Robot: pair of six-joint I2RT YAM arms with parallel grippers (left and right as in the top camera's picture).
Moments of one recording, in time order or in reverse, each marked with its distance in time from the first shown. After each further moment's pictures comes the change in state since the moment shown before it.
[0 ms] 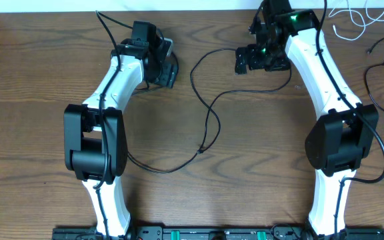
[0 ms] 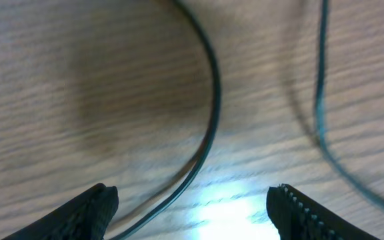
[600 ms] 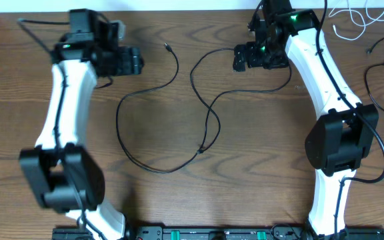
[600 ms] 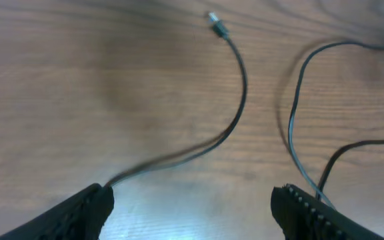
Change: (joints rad) left arm 0.201 -0.243 0.008 -0.129 0.147 -0.150; right arm 0.000 0.000 0.001 0.037 -0.024 -0.003
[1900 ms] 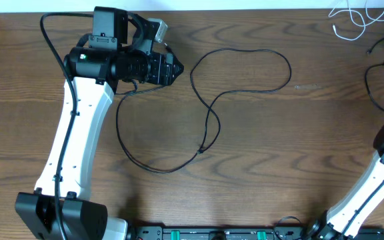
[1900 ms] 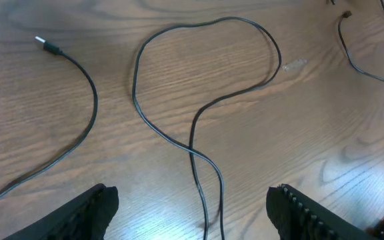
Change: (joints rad) left arm -0.188 -0.212 0.031 -0.148 0.201 0.047; right arm -0.753 0.124 0.256 0.139 0.272 0.081
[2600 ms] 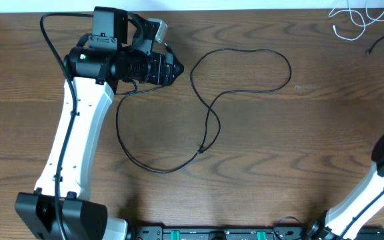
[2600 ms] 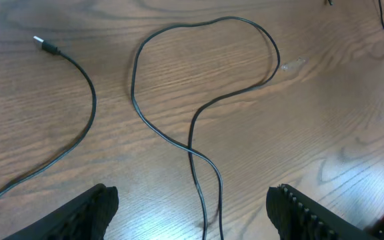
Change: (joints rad) left arm 0.000 0.000 0.000 -0.001 0.008 0.000; right arm 0.025 -0.105 -0.018 0.295 0.173 -0.026
